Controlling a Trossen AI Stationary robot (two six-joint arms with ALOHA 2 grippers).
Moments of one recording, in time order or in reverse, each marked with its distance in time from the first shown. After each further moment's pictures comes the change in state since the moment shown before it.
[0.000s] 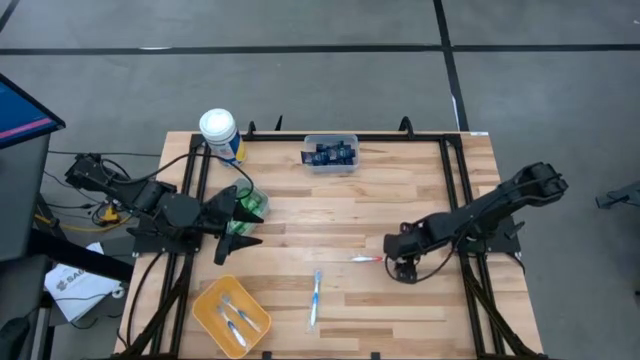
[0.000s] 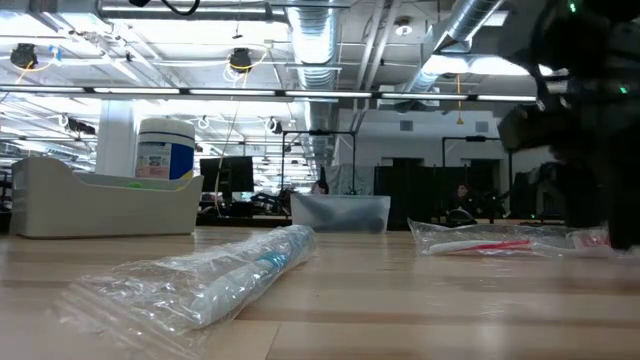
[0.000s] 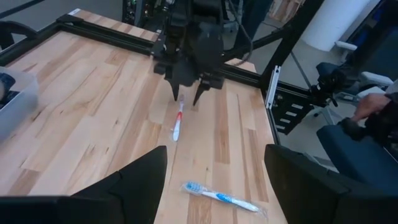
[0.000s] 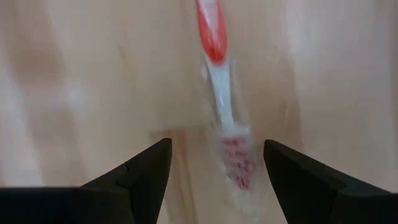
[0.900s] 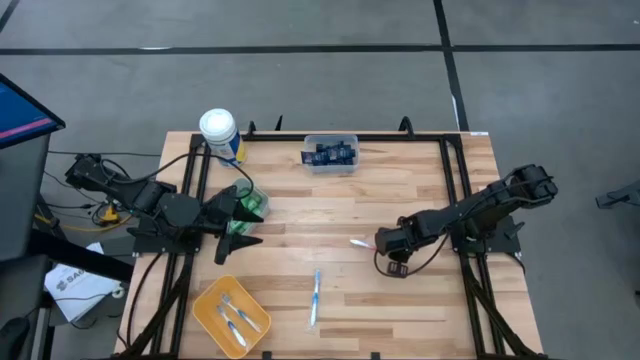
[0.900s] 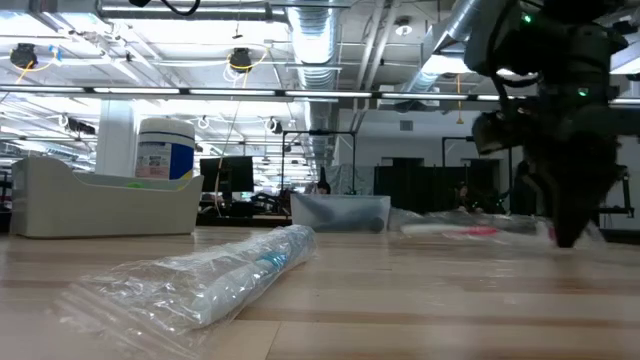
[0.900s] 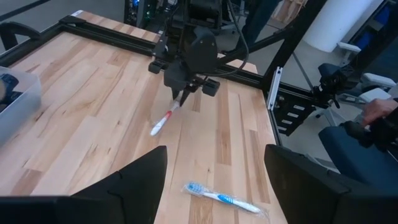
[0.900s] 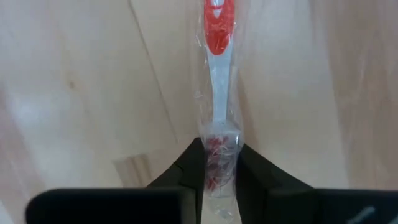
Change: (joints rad) left arm 0.000 0.000 0.000 0.000 -0.009 -0.001; right arm -0.062 0.094 0.095 -0.094 0.046 0.021
